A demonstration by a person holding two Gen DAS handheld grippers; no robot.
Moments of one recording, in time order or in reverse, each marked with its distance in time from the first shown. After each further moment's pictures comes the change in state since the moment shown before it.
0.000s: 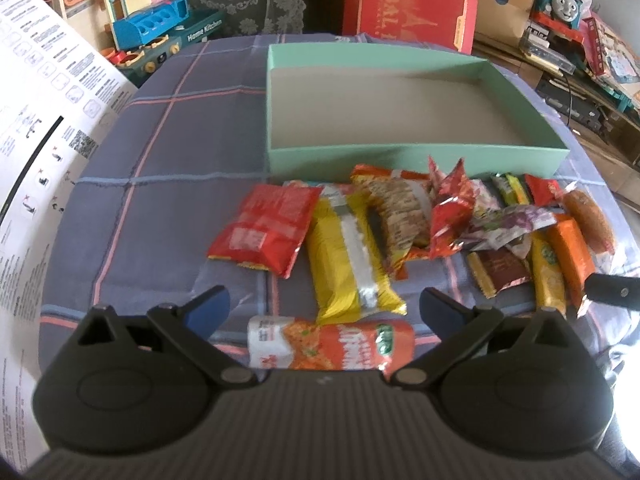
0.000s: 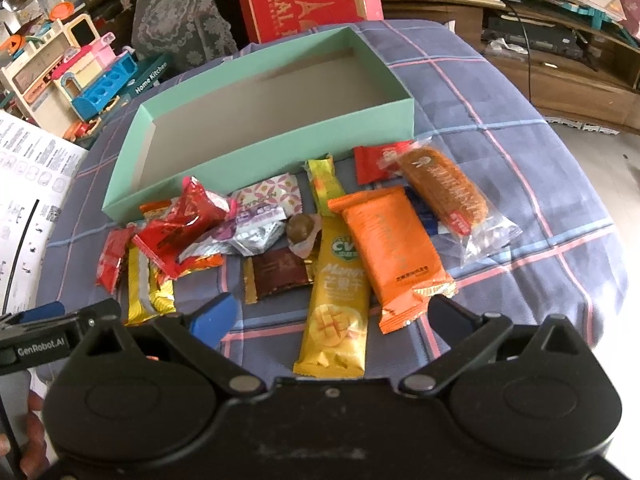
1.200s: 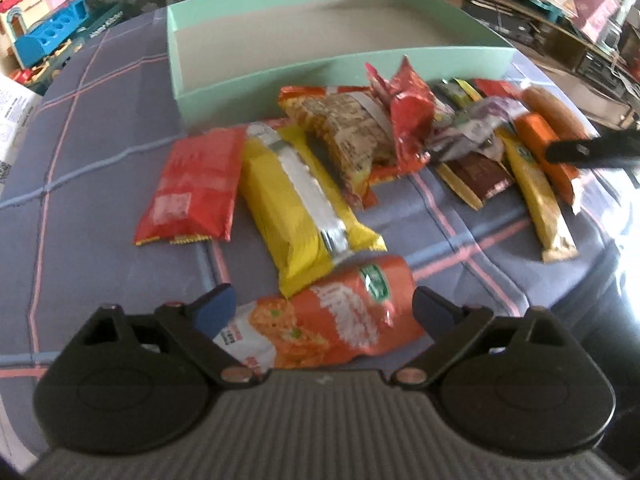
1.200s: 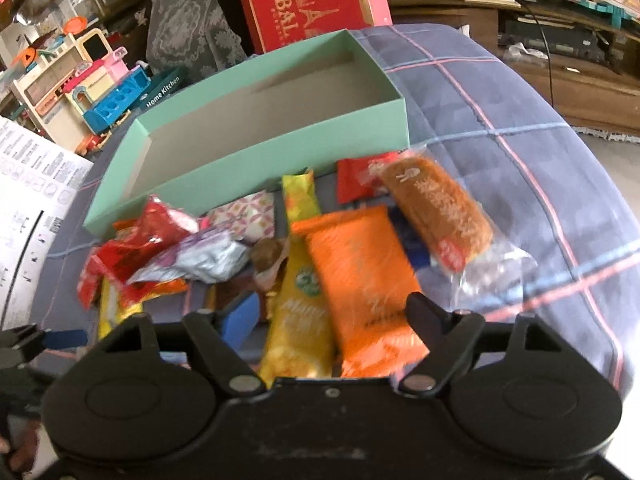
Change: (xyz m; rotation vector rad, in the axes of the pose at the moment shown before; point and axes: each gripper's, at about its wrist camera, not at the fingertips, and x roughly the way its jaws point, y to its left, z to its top) left arm 0.050 -0.012 -0.016 0.259 0.109 -0.175; right arm 0.051 -0.045 0.011 -0.016 -0.052 0.090
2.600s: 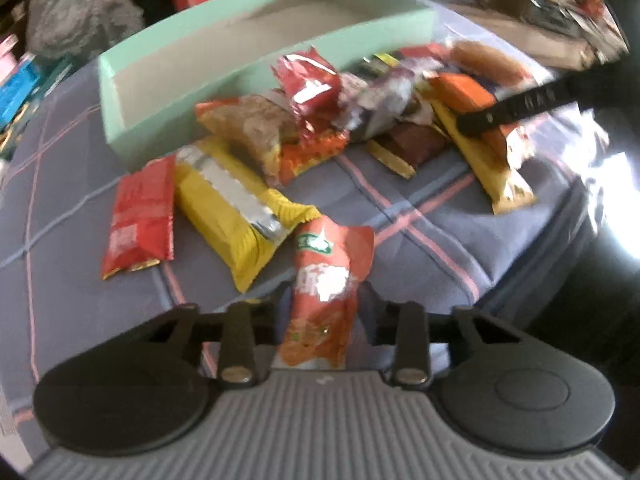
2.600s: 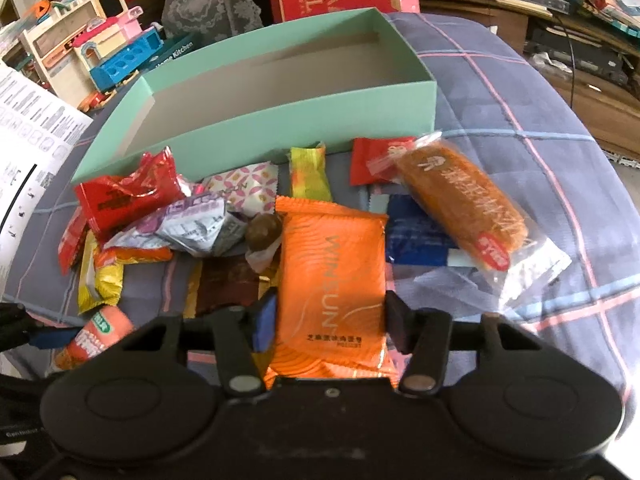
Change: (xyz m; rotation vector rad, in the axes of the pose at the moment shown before) left arm -0.015 -0.040 -0.014 0.176 -0.011 -0.004; right arm 0.020 0.015 -0.004 -0.114 0.043 -0.019
